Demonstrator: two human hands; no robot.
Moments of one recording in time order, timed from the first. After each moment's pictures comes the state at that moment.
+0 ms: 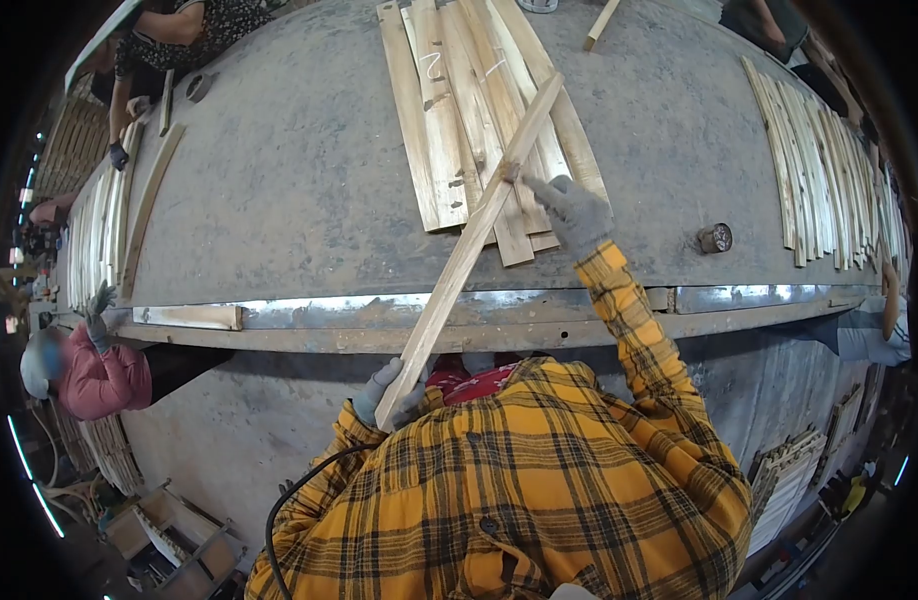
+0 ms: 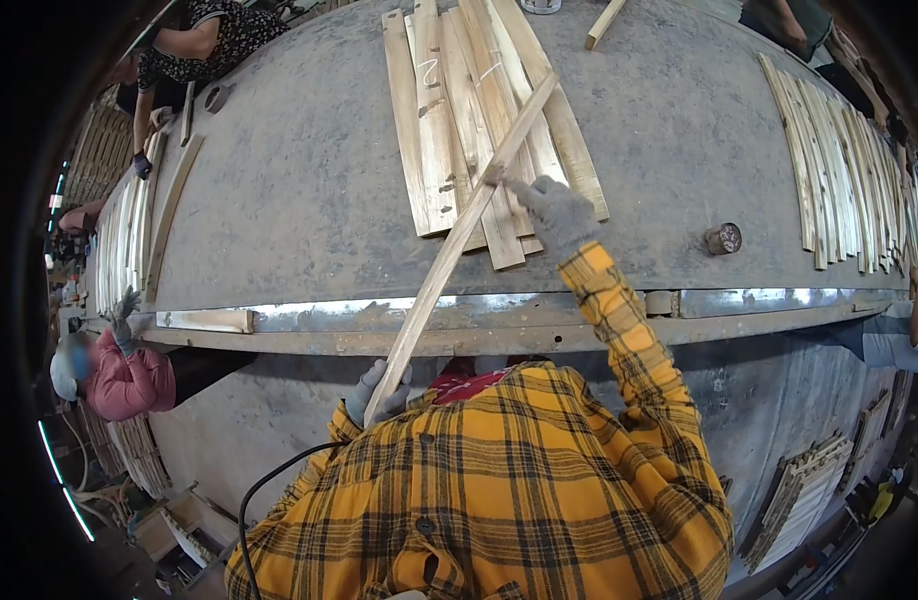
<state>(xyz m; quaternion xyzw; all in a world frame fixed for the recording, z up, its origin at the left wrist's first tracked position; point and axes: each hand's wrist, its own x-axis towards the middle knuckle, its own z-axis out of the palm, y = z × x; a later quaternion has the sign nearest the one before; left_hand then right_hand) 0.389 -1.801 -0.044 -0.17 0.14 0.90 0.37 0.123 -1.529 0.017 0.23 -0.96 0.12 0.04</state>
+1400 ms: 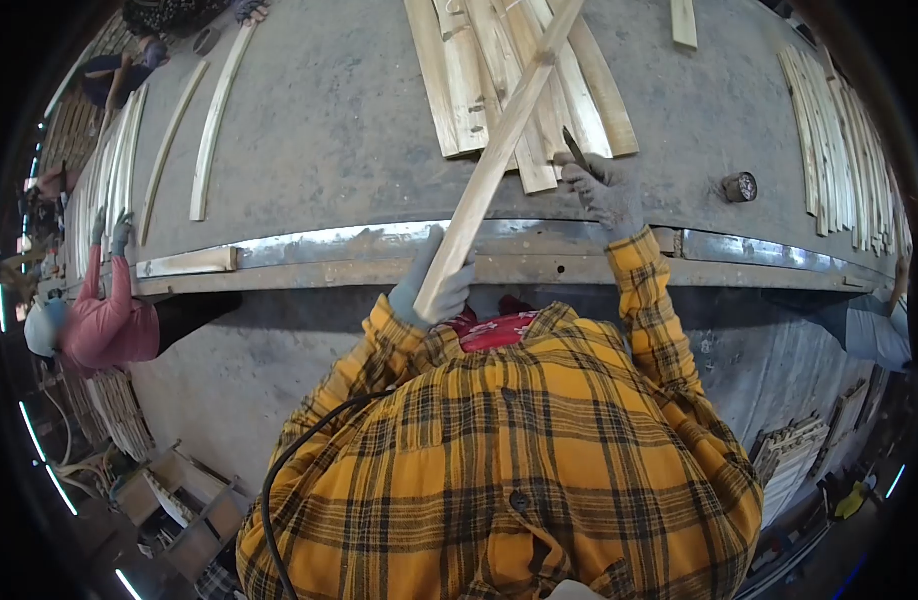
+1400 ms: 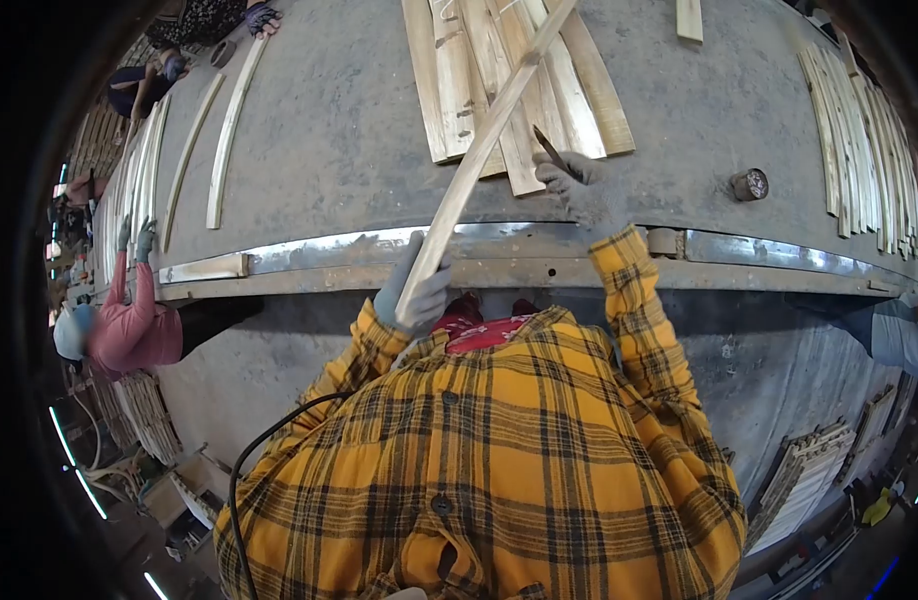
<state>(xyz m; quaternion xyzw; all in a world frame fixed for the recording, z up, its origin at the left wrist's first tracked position) 0.325 -1.752 -0.059 -0.06 -0.03 0.92 0.39 0.187 -1.508 0.021 -0.04 -0.73 0.65 -0.20</state>
